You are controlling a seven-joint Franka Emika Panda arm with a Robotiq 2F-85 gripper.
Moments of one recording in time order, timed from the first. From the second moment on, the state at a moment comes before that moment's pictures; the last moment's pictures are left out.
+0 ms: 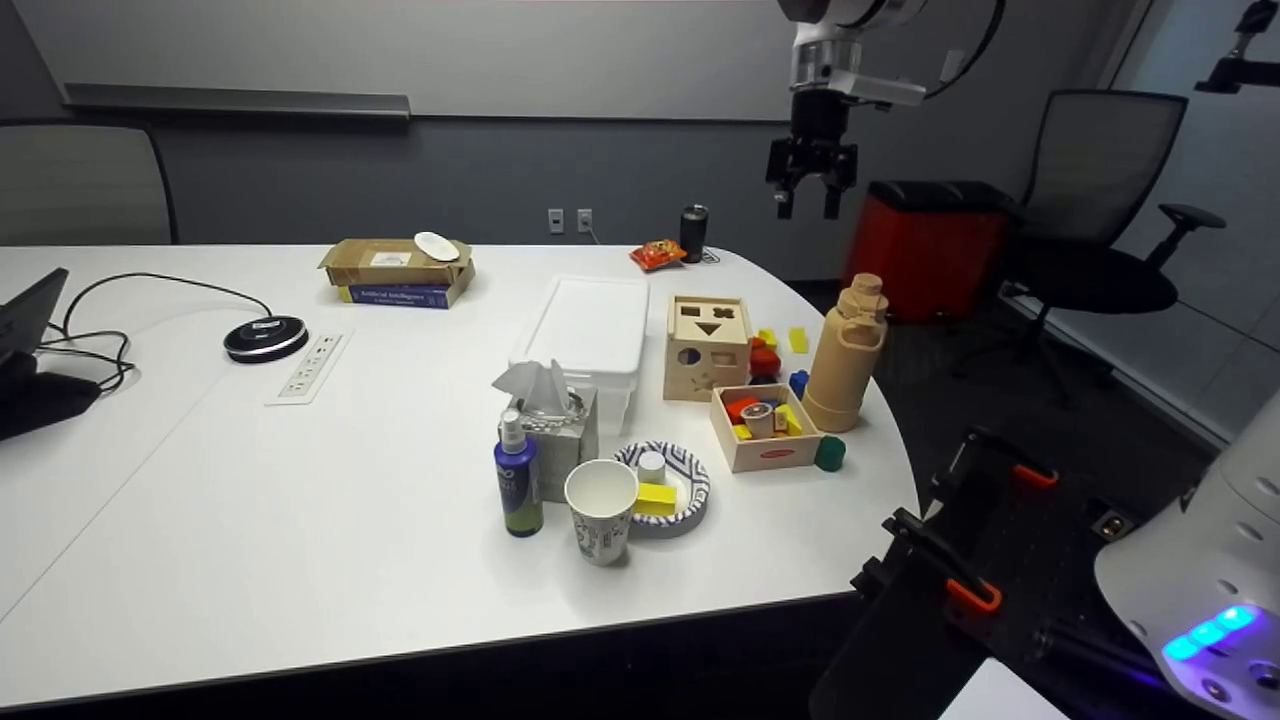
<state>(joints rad) -0.19 0.31 -0.21 -1.92 0.18 1.95 -0.22</state>
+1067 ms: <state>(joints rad) -0.35 0.73 -0.16 -1.67 0.18 1.93 -0.22</state>
